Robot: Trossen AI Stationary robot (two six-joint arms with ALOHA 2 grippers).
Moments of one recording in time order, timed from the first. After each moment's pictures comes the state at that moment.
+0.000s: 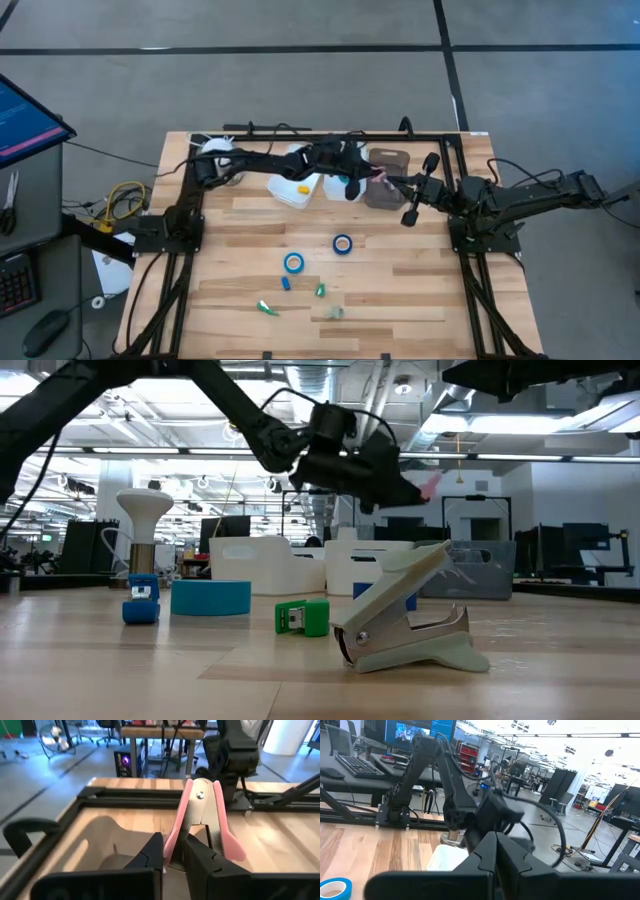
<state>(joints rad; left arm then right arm) 0.33 2.18 1.47 0.48 0.31 0.06 0.14 0.70 0.45 0.33 0.53 -0.32</state>
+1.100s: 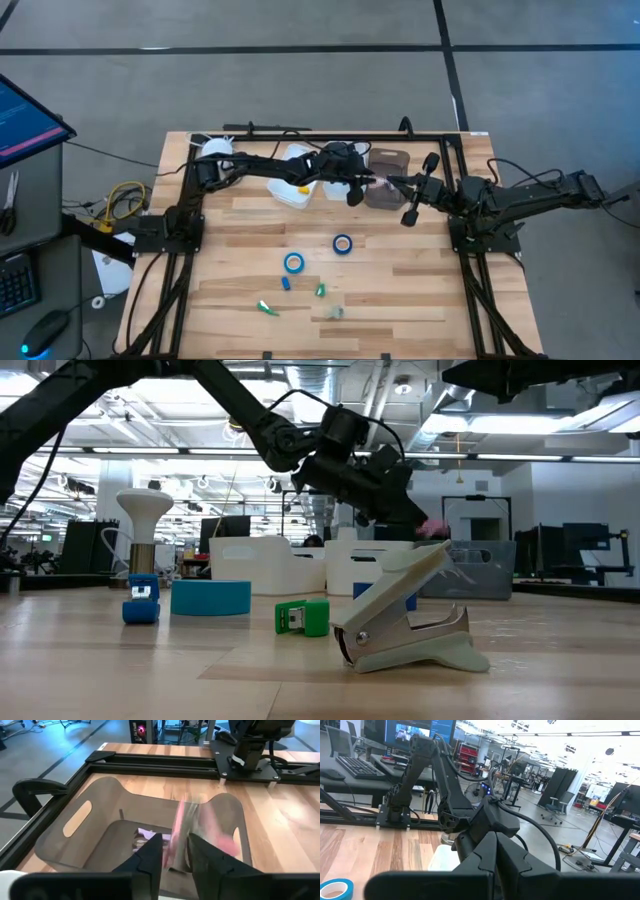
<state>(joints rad) 0.29 2.19 1.49 0.33 0.16 0.07 0.14 0.71 0.45 0.33 0.53 -0.31</state>
